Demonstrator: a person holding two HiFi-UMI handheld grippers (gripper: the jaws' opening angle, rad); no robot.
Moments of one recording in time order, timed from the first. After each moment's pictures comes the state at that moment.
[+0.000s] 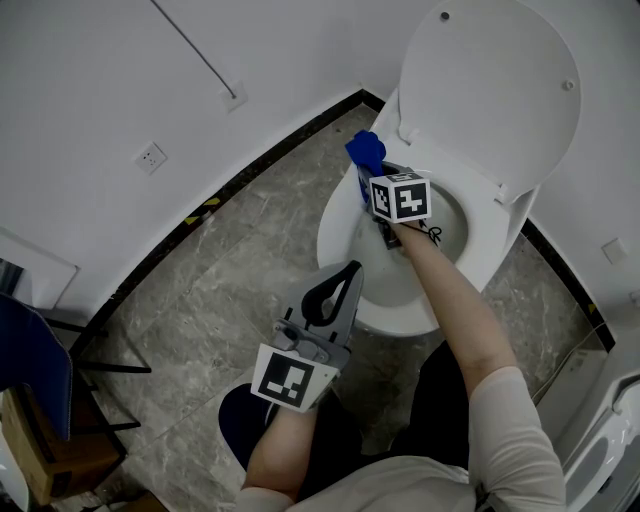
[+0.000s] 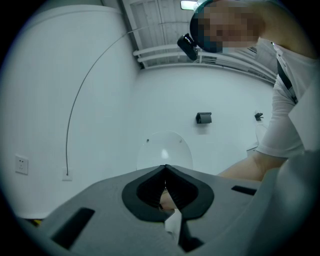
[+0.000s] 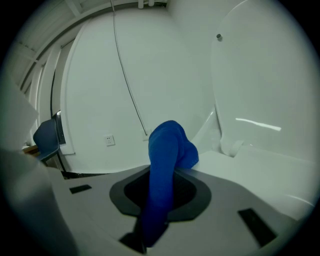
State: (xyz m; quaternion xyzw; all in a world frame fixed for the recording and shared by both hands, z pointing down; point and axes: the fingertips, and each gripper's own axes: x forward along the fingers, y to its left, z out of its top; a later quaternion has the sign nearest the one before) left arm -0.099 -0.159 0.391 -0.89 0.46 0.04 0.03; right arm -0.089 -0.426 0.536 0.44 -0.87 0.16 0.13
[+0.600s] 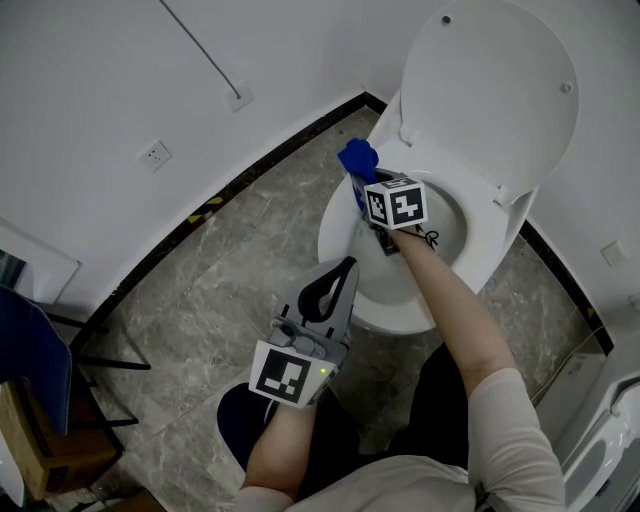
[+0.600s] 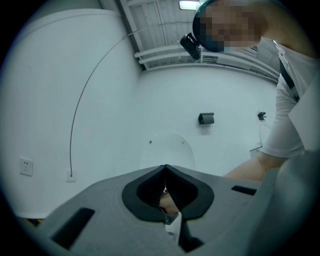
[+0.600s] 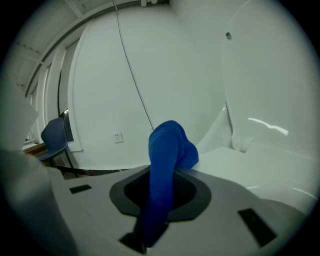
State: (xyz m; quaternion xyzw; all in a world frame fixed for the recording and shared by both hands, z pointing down) left arm -0.105 -0.154 0.385 -0.88 0.47 0.05 0.03; right arm -0.107 -0.404 0.538 0.41 -0.89 0.16 0.14
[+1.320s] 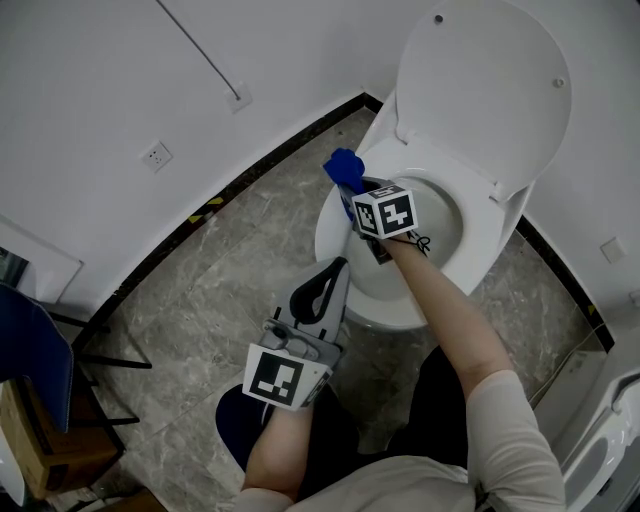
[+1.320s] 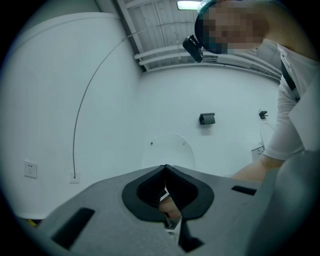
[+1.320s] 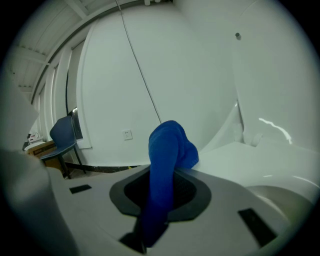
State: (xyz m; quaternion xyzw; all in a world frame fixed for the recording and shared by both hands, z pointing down) left arm -0.109 -0.142 0.377 -0.87 0.49 0.05 0.04; right arm -0.127 -0.371 0.539 0.37 -0.90 0.16 0.15
